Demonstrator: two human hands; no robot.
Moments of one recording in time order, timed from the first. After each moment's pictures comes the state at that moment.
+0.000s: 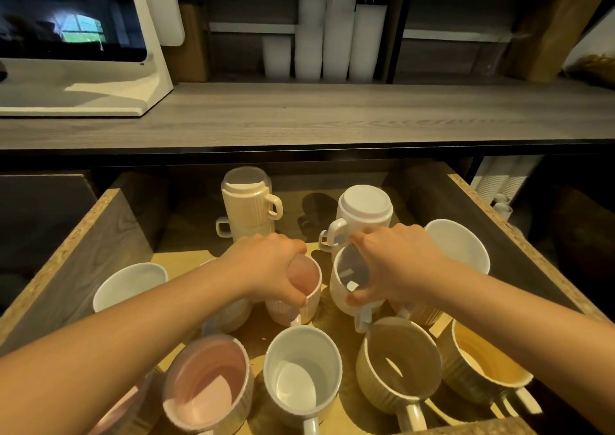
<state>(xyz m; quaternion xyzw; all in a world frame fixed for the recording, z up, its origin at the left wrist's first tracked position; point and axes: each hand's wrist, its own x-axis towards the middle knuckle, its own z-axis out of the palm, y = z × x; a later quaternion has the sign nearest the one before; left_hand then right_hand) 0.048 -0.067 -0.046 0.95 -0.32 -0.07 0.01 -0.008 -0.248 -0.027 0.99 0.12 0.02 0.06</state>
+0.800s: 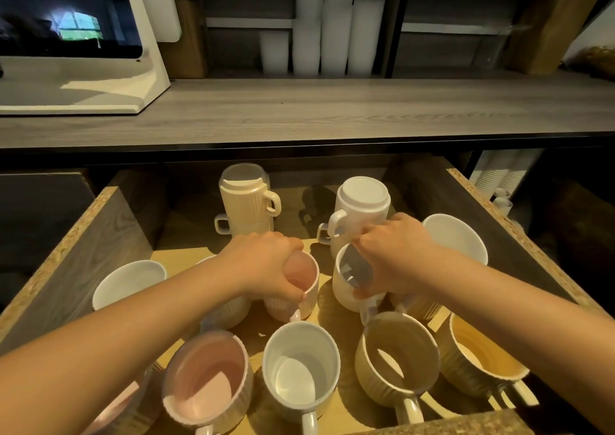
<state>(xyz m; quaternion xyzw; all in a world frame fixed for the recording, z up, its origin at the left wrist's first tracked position) 0.046 -0.064 -0.049 0.95 -0.32 -0.06 0.02 0.002 -0.255 -0.034 0.98 0.16 0.00 0.12</state>
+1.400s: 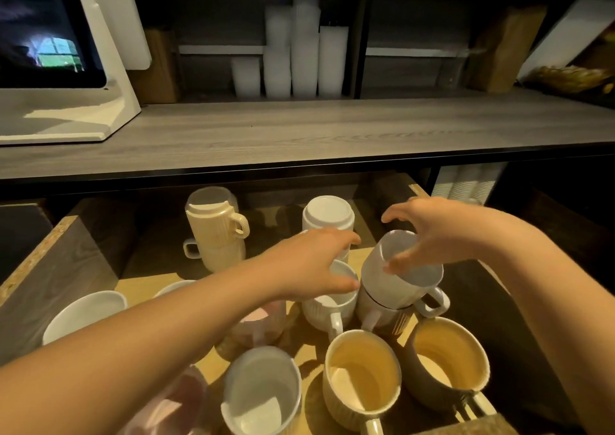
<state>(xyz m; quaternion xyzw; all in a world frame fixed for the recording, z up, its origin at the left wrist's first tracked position) 0.027 -0.147 -0.014 0.89 -0.41 -0.08 0.19 -0.018 -0.326 0.034 1.00 -0.02 -0.09 -0.02</state>
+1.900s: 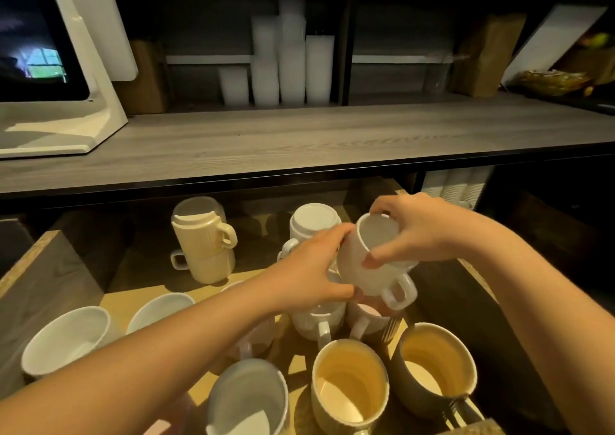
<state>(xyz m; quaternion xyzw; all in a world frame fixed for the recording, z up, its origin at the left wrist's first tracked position) 0.029 -0.162 -0.031 0.83 -0.41 -0.11 0.35 -0.017 -0.330 0.037 0.99 -0.01 -0.03 -0.11</state>
